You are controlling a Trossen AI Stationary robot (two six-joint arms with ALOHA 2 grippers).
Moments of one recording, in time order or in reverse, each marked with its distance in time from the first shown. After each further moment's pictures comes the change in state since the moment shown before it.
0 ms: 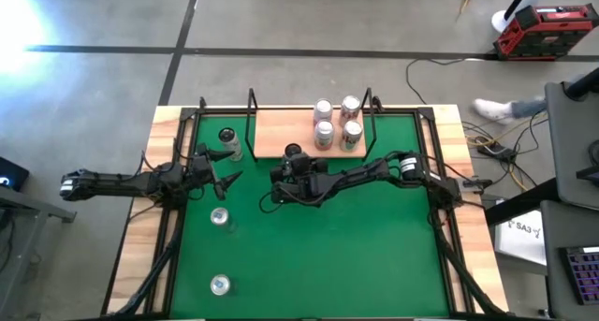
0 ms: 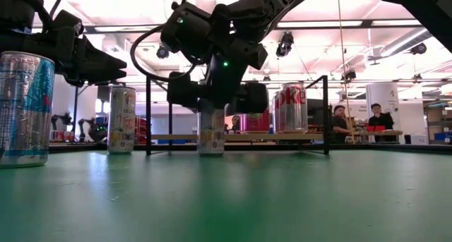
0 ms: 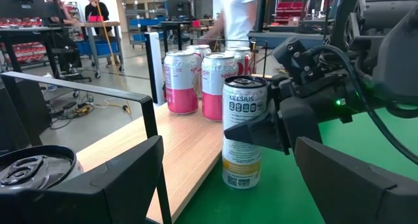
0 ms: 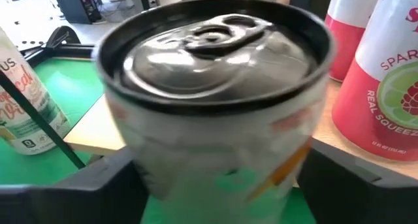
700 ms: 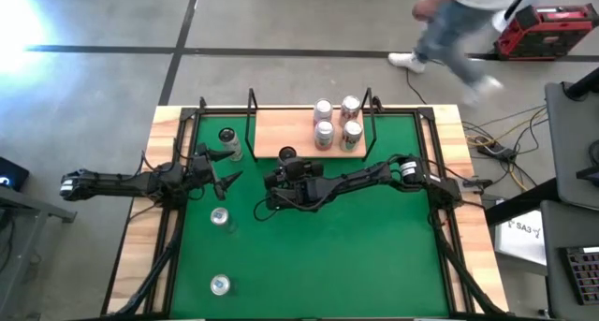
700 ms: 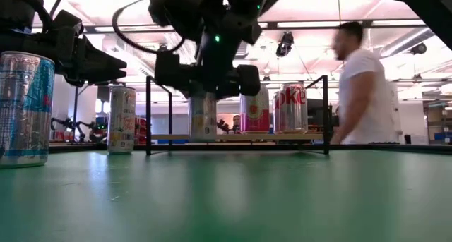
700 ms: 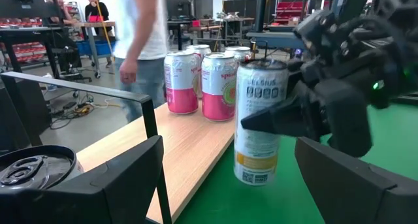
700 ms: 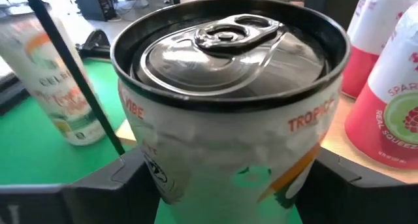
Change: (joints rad) left arm 0.000 0.000 0.000 0.000 0.000 0.000; right arm 0.052 0.002 0.125 -0.094 0.008 -0.044
